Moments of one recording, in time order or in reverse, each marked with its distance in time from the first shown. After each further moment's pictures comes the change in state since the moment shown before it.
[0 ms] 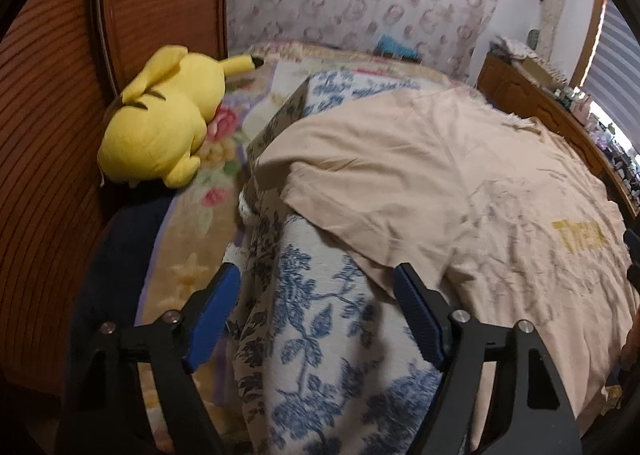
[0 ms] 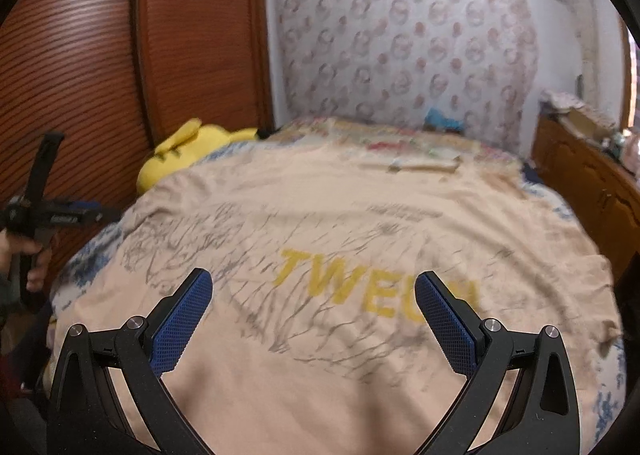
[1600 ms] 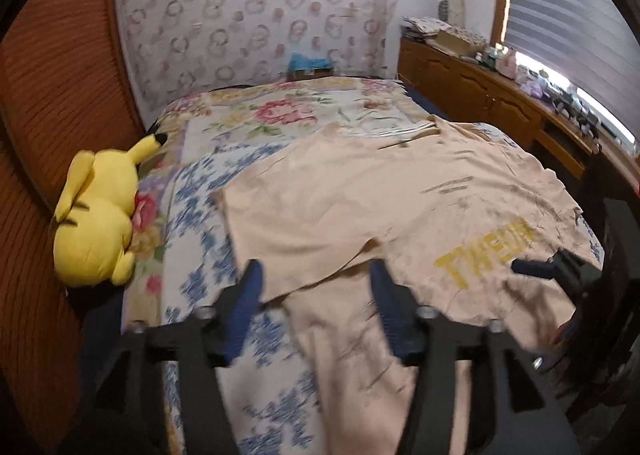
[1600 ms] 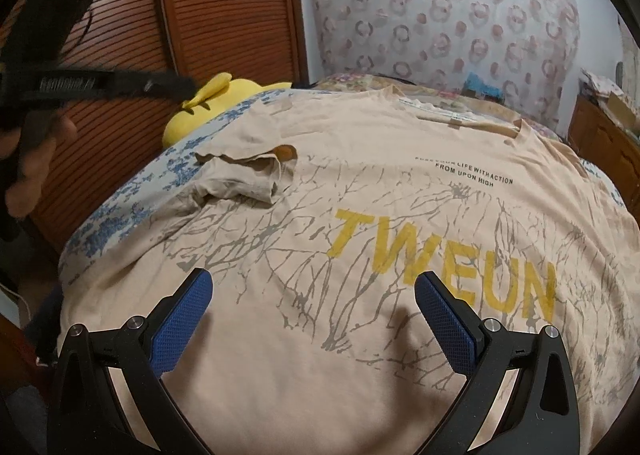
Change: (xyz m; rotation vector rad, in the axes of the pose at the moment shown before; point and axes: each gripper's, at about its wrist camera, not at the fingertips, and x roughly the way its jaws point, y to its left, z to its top) left arm -0.044 -0.115 0.063 0.275 -0.070 -0.140; right arm 0.042 0.023 -0.011 -0.028 0.134 0.094
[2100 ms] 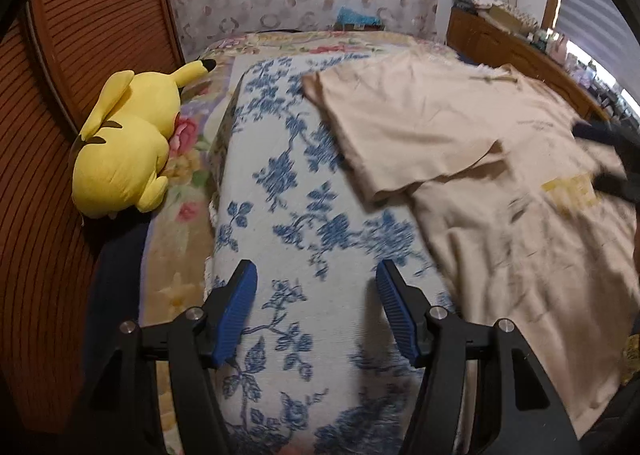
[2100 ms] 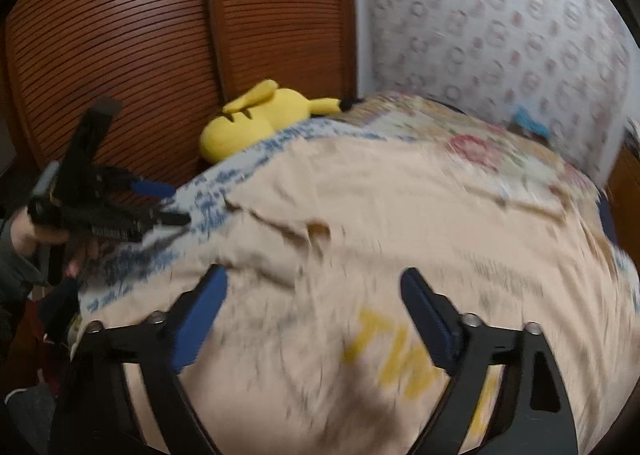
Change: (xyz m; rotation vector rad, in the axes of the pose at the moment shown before) left arm 0.050 0.060 -0.071 -0.084 0.146 0.113; right arm 0.024 0.010 0.073 -0.179 -0.005 0.146
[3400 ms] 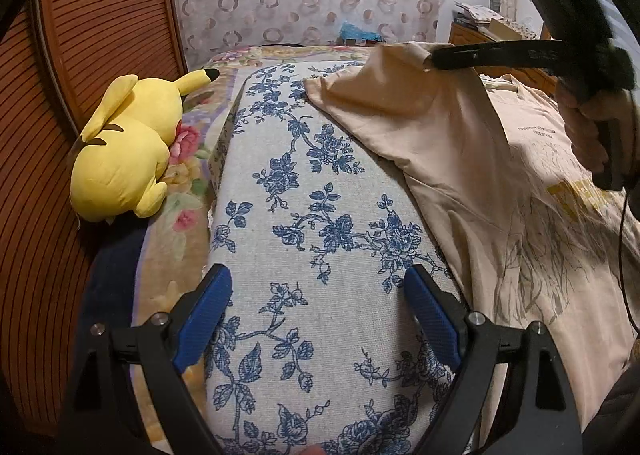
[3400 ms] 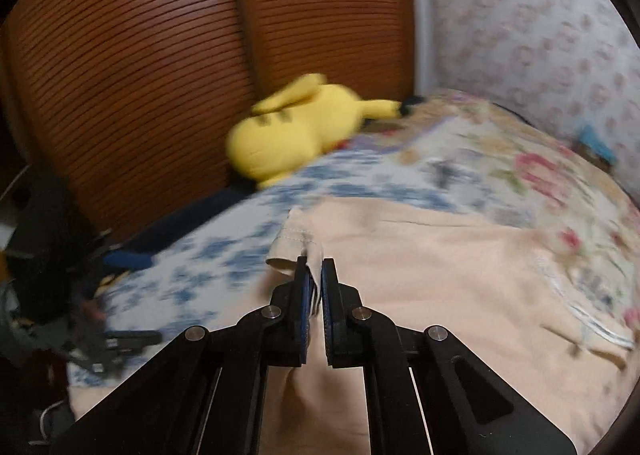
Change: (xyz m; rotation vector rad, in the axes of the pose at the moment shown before) left arm 0.001 0.003 -0.008 -0.017 -0.072 -0.012; right arm 0.116 -0.040 0.095 -0.043 0.070 0.155
